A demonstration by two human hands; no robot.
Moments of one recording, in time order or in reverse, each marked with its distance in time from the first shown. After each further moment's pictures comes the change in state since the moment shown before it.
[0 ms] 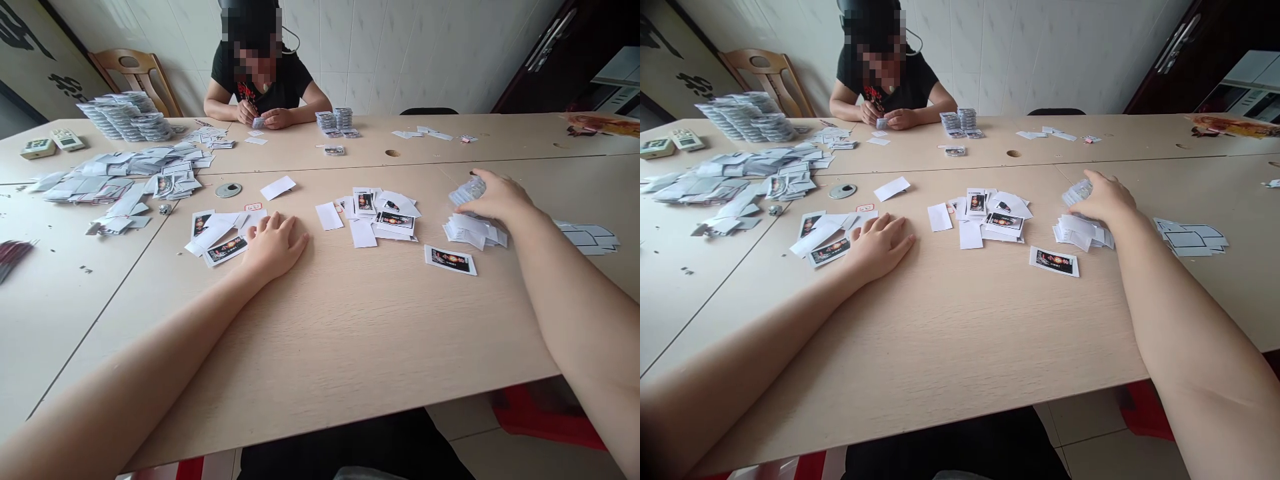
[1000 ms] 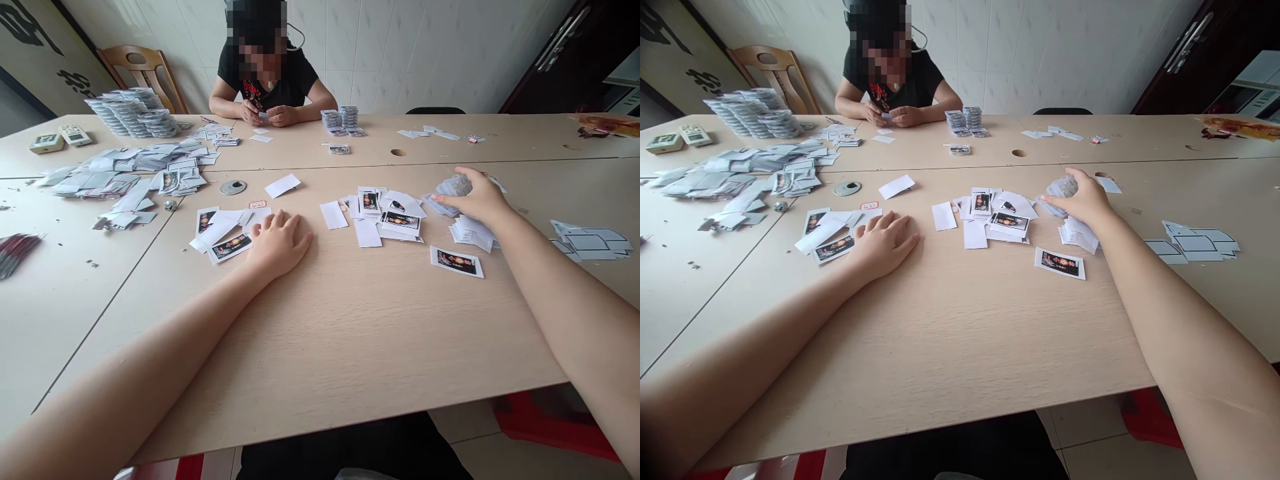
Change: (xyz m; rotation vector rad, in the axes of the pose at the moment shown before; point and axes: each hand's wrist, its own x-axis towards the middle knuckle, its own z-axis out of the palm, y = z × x) left_hand -0.001 0.003 -0.002 -0.014 -0.005 -0.005; right_hand -0.025 -0.038 0.012 0.315 0.067 -0.162
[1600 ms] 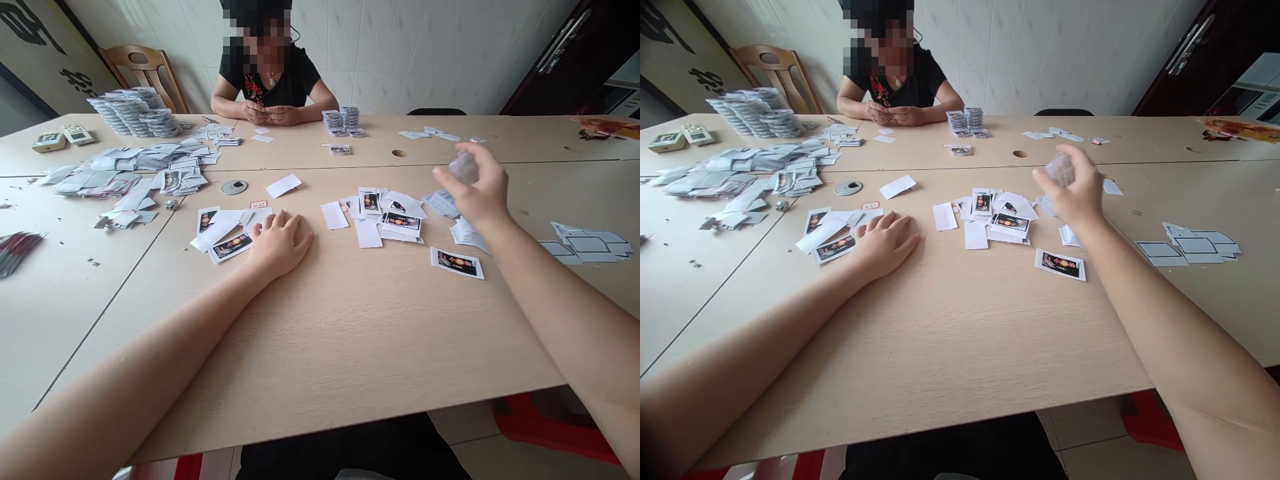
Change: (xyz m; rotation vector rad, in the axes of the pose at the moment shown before) left_hand 0.000 -0.001 0.001 -0.006 0.005 0.013; right_hand -0.024 -0.041 0.004 0.158 0.351 -0.364
